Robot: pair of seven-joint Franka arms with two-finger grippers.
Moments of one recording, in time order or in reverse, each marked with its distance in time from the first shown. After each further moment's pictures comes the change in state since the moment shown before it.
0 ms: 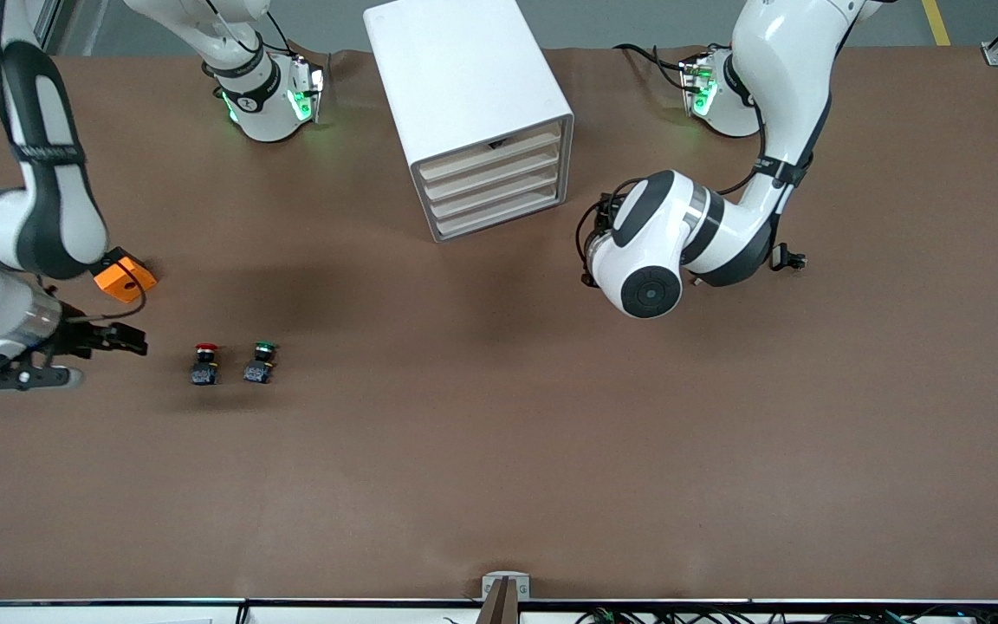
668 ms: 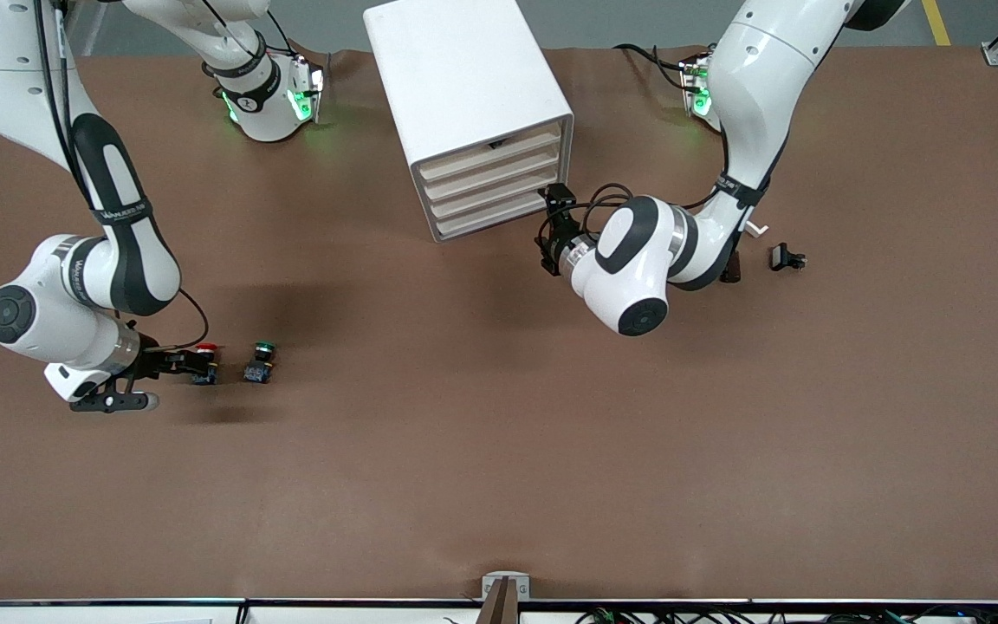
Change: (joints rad) left arm -0.014 0.109 0.006 0.000 -0.341 0.014 -0.147; right arm 0.070 0.134 0.007 -0.006 0.067 0.135 0.048
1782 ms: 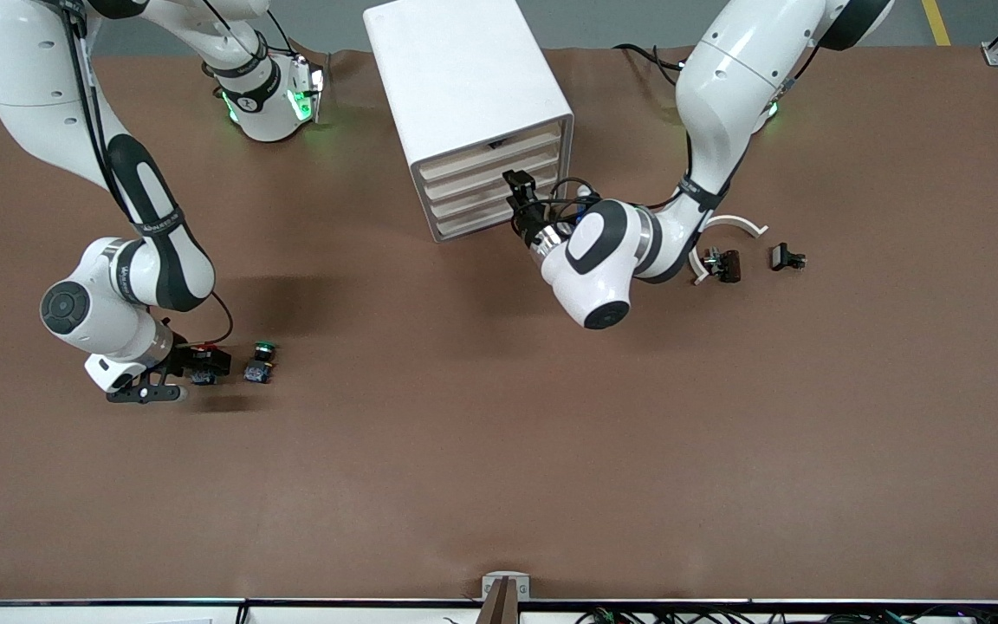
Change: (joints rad) left arm -0.077 0.066 -0.021 0.011 -0.146 -0.061 -0.201; right arm 0.010 0.050 -0.002 -0.107 0.000 0.183 0.002
